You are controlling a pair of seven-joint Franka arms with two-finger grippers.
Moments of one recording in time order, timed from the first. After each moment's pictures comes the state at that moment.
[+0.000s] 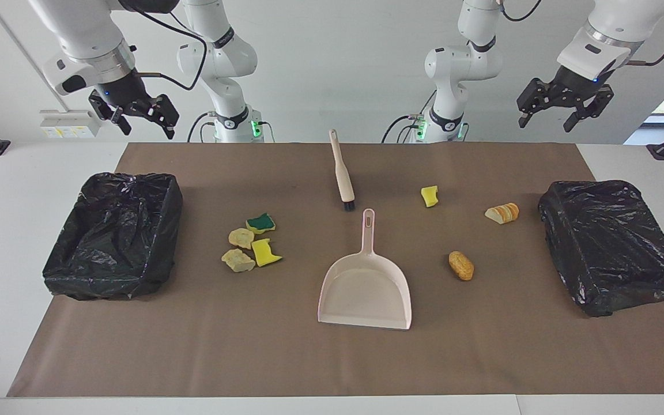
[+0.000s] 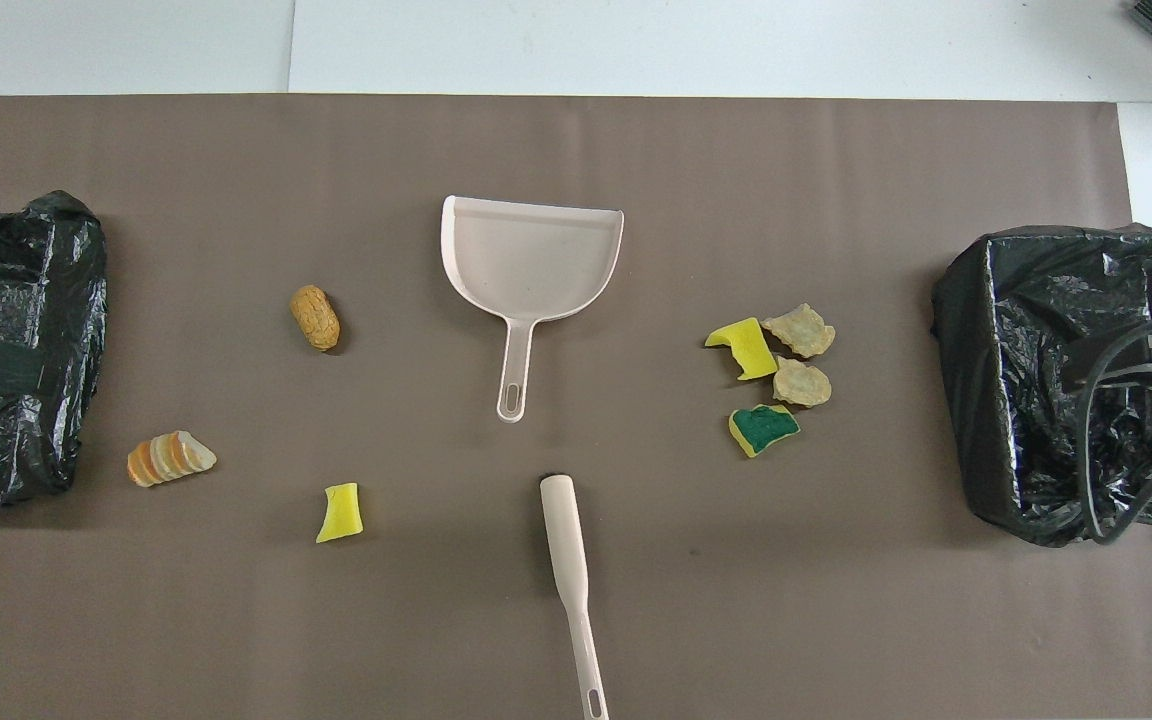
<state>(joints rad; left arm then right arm) -0.03 -0.05 -0.05 -1.46 -0.03 1.37 0.08 0.06 -0.05 -0.06 -1.55 -0.02 1.41 0.10</state>
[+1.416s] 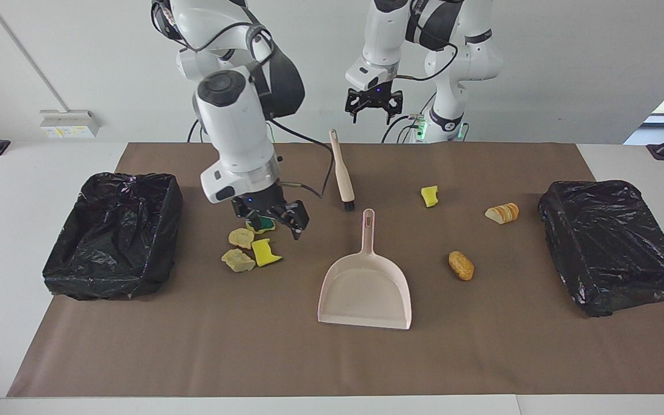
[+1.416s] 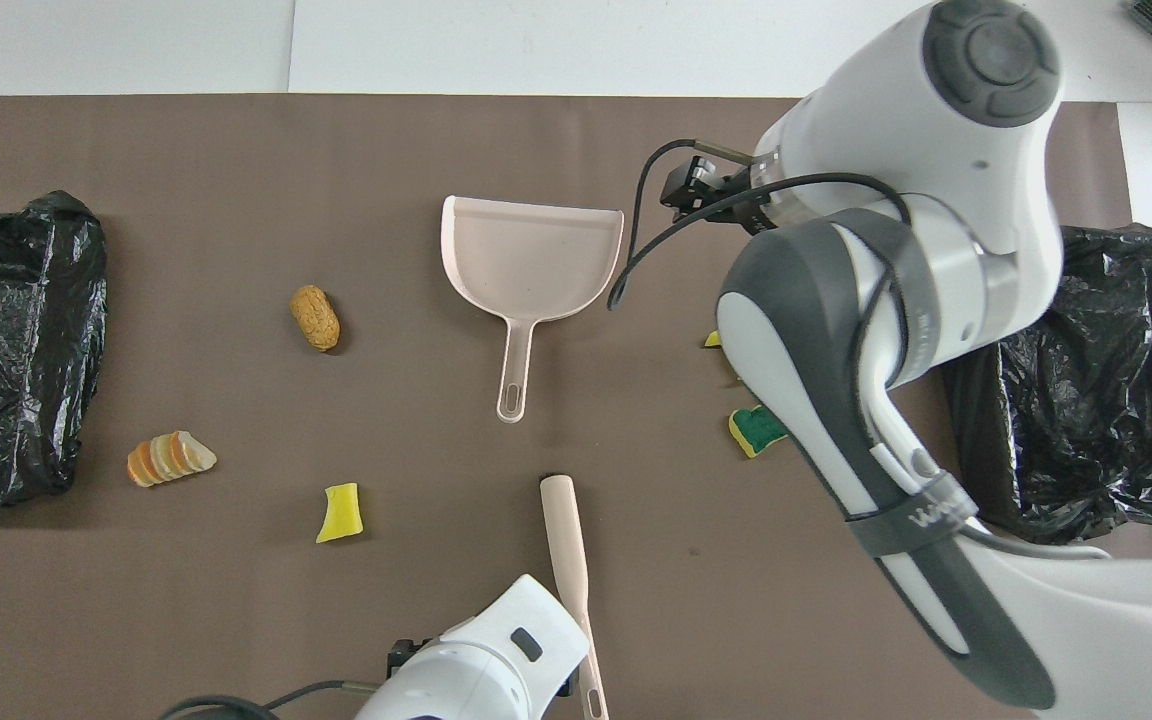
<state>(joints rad) -0.07 -0.47 -0.77 -2.28 -0.37 1.91 -0.57 0.30 0.46 0.10 -1.30 0.04 1.91 0.73</state>
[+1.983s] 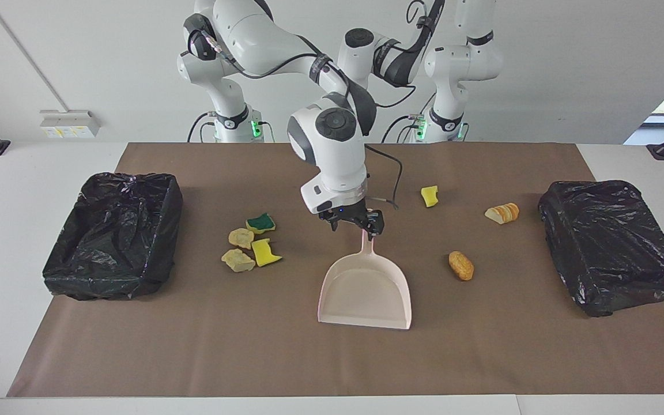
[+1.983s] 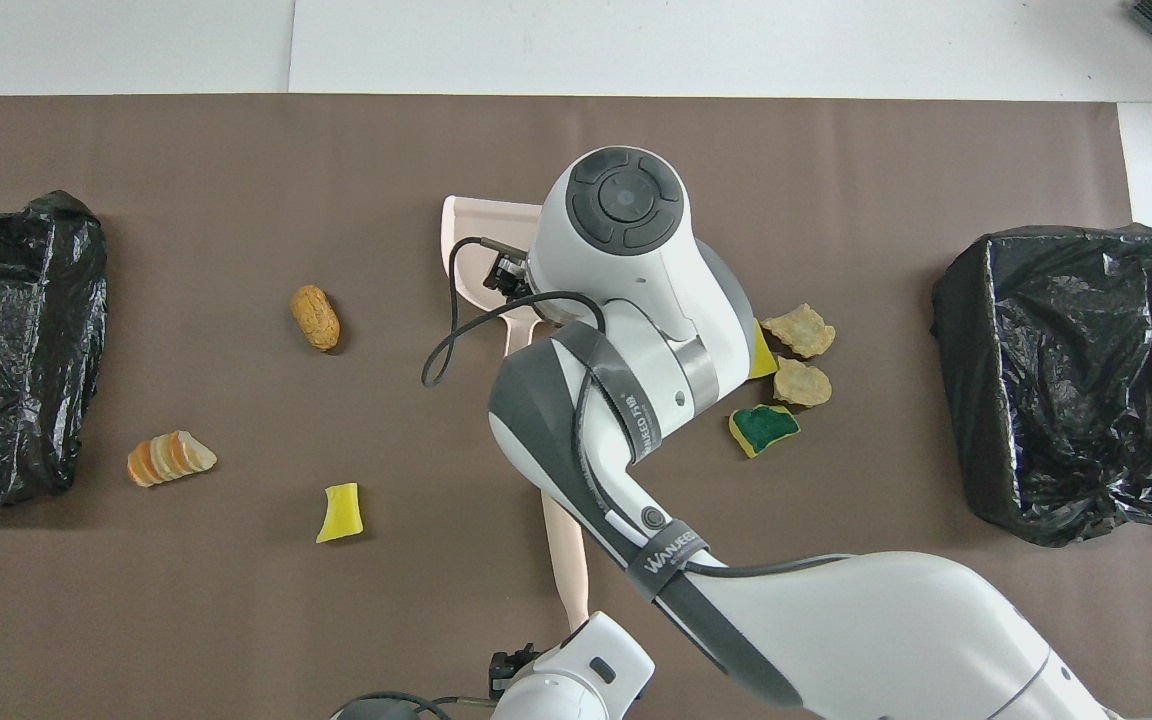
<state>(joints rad) -0.07 -0.27 -0.97 -2.43 -0.42 2.35 -0.72 0.51 0.59 0.10 -1.28 0.04 1.97 0.96</state>
